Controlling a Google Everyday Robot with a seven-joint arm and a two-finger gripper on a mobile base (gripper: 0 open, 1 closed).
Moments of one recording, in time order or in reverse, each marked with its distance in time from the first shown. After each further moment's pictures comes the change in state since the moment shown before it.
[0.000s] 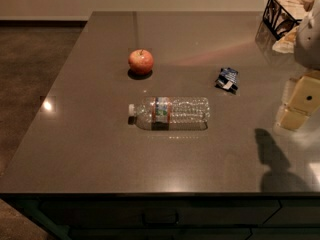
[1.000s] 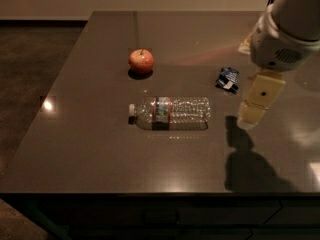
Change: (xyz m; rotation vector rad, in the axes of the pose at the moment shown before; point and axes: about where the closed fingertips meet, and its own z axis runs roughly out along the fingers) arm -0.043 -0.012 0.034 -0.021 0.001 -0.046
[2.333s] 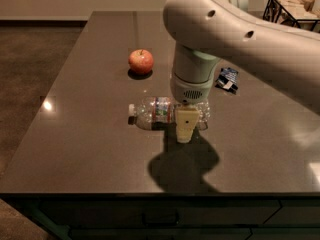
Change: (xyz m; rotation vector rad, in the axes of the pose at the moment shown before) arm -0.090 0.019 0.139 -0.137 0.097 -0.195
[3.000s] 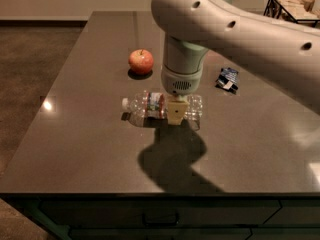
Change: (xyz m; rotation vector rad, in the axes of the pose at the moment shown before) arm -0.017 -0.019 0.000 -0.006 0.001 0.021
